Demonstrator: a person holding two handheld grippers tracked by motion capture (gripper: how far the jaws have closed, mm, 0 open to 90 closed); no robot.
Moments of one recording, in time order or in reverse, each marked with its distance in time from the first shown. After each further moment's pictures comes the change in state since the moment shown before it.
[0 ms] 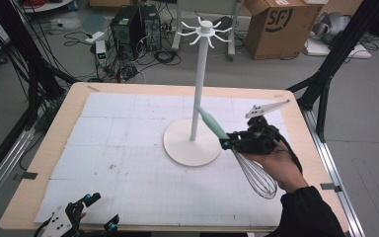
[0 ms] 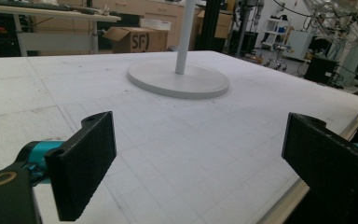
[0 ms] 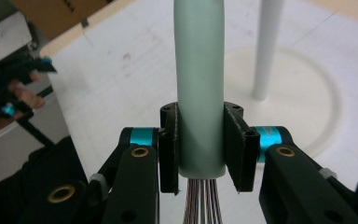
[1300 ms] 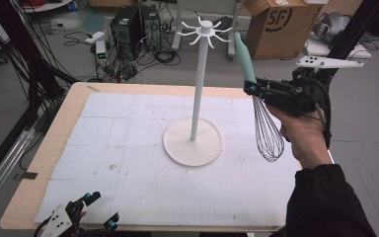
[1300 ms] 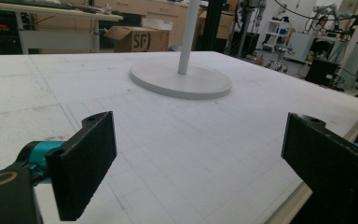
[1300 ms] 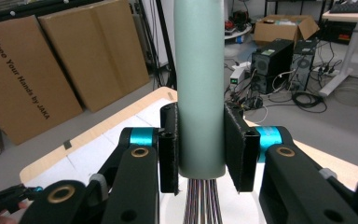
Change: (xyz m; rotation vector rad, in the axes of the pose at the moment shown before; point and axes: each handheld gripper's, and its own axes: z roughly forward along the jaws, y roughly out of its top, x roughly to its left) left arm 0.003 0.000 0.002 -0.003 0.007 -0.017; right arm 0.008 0.069 -0.078 -0.391 -0.145 0.008
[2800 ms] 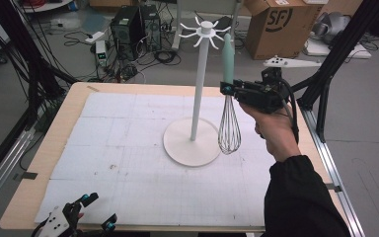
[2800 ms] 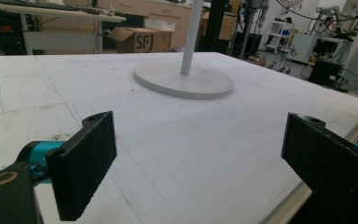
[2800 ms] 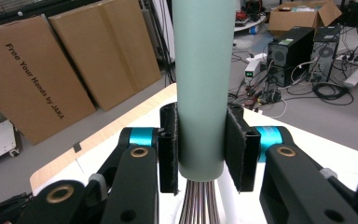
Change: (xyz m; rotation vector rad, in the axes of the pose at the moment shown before) left arm 0.000 0.000 -0.005 -0.003 0.011 0.006; right arm 0.003 -0.010 0.051 0.025 0.057 0.049
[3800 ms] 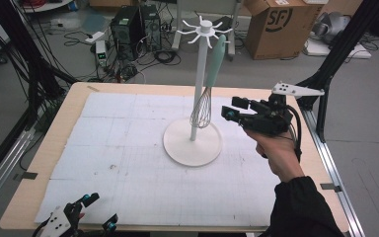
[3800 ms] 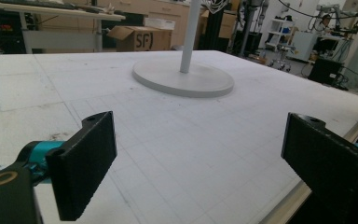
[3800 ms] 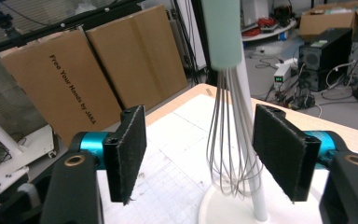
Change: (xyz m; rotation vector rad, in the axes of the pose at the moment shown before) left arm -0.001 -0.001 0.002 0.006 -0.002 0.001; right arm -0.007 -0.055 -0.015 -0.060 0.135 0.023
